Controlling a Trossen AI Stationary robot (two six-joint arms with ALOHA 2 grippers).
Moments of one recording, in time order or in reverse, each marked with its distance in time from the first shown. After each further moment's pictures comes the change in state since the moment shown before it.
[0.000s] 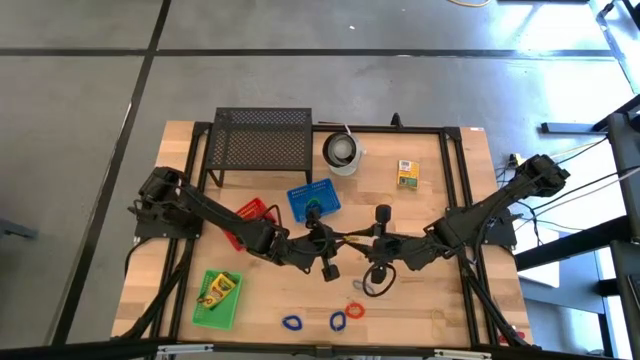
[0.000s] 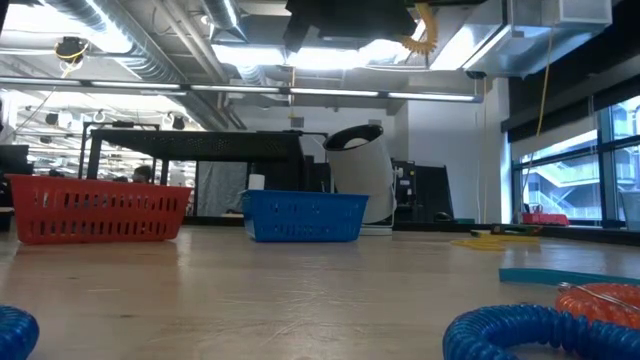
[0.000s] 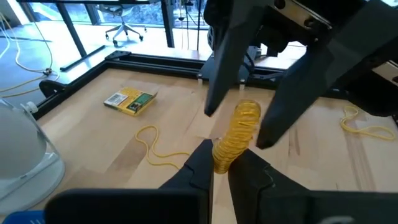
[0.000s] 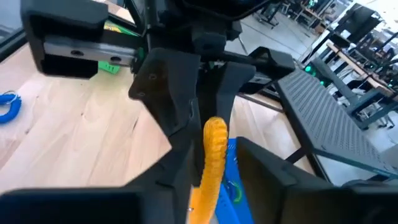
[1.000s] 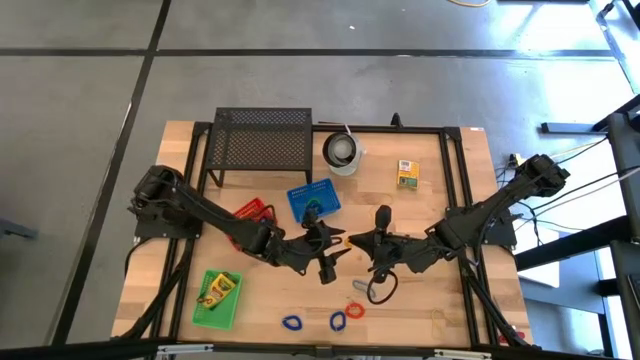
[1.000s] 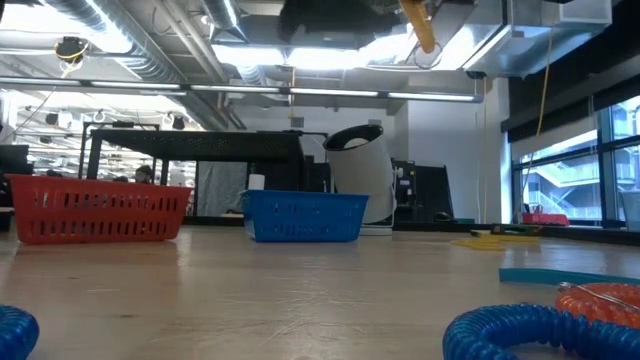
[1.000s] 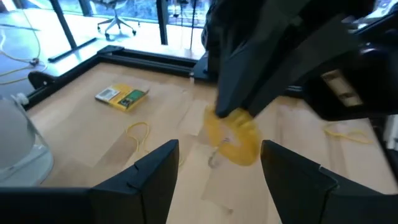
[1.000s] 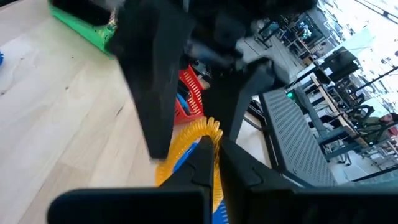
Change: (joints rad) left arm -0.015 -0.032 0.000 -0.038 0.017 -0.064; right arm 0.018 0.001 0.000 0.017 0.031 -0.254
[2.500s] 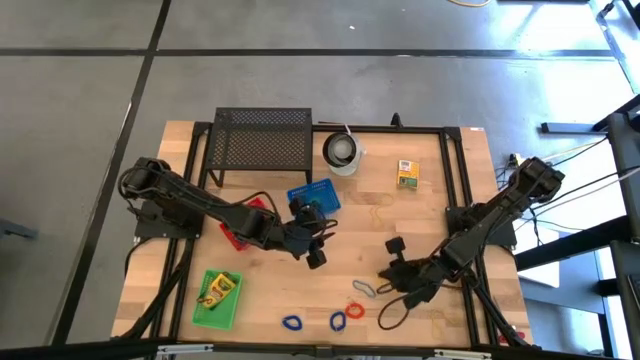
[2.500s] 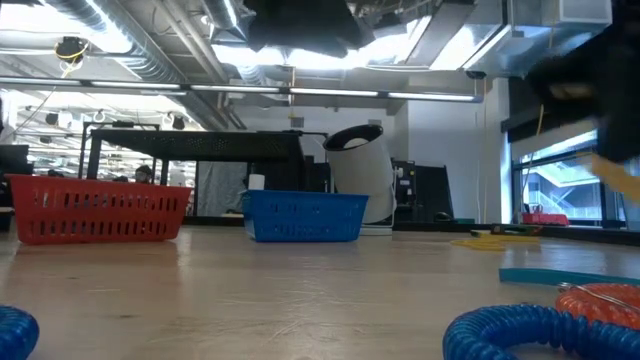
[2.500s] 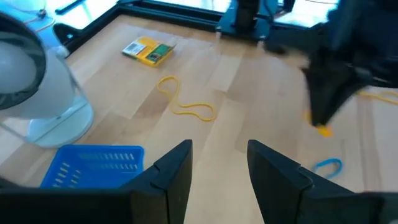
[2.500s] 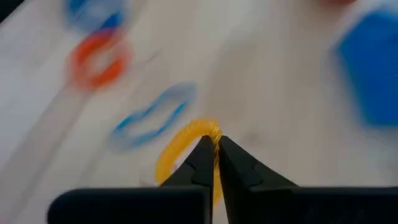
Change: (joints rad) left arm 0.050 -0.120 0.006 -0.363 0.076 -0.123; right arm 0.184 0.060 -0.185 -0.255 -0.243 0.616
